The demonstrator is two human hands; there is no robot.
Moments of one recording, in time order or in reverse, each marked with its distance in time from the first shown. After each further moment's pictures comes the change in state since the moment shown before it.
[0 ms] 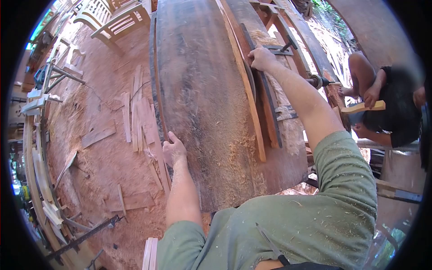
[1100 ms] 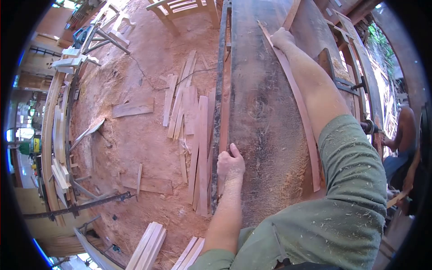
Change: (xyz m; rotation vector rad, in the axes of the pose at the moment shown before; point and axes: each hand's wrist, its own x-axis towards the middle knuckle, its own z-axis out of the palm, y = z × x) left_hand 0.013 -0.004 0.007 0.017 -0.095 -0.012; right_hand 0.239 -0.208 0.040 0.150 0.123 0.216
